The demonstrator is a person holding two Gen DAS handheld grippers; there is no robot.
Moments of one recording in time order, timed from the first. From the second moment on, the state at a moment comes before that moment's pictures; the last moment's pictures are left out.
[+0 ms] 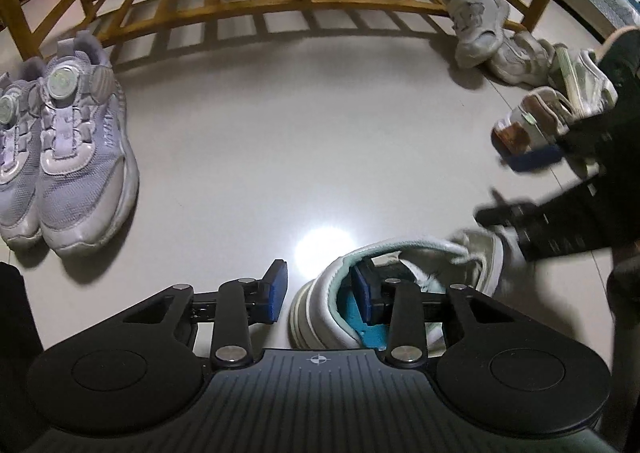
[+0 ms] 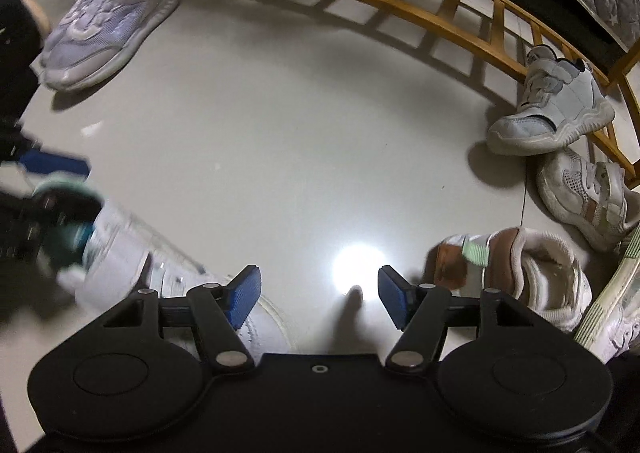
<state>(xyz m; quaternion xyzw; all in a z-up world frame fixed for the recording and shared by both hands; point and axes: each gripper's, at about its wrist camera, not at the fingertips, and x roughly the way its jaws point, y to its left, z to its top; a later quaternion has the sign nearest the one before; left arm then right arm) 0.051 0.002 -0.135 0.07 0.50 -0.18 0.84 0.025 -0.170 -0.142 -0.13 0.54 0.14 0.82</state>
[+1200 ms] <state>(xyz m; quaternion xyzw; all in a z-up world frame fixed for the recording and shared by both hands) 0.032 0.060 -0.106 -0.08 0.41 -0.12 0.90 -0.027 -0.087 -0.142 -0.19 0.50 0.29 0.80</state>
